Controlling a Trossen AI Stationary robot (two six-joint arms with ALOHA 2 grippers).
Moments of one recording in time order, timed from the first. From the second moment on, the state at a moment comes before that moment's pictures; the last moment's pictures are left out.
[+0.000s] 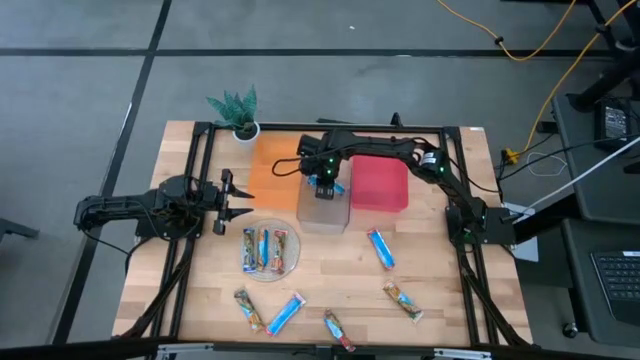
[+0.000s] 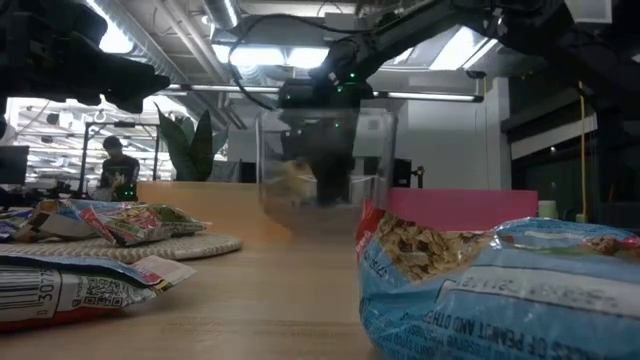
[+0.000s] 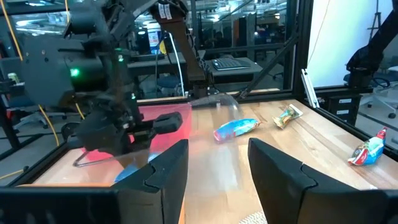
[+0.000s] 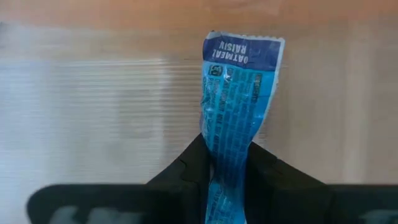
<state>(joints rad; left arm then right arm) 0.12 0.02 0.01 0.03 0.12 0.07 -0.30 2.34 1.97 -1.05 -0.18 -0.19</state>
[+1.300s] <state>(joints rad) 0.12 0.02 0.01 0.03 0.12 0.07 -0.21 2.34 2.32 -1.47 -0.07 -0.14</state>
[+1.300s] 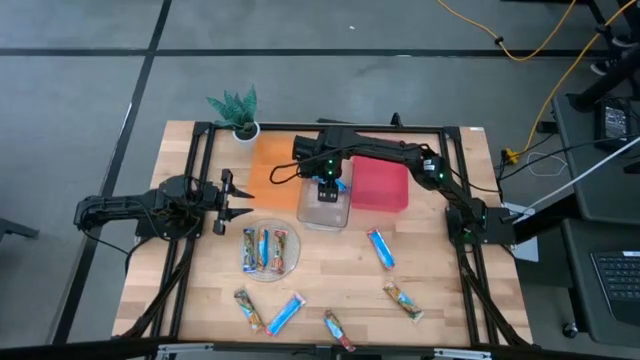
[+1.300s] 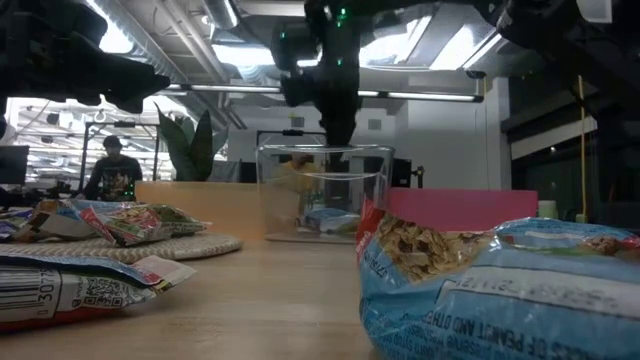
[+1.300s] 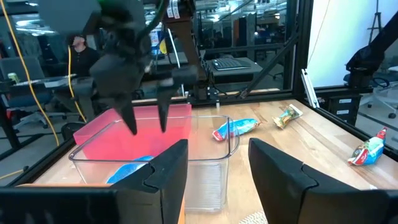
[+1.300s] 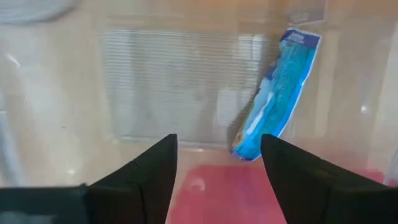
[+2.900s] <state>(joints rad) 0.12 0.02 0.01 0.03 0.12 0.07 0.26 1.48 1.30 -1.11 0.27 0.62</state>
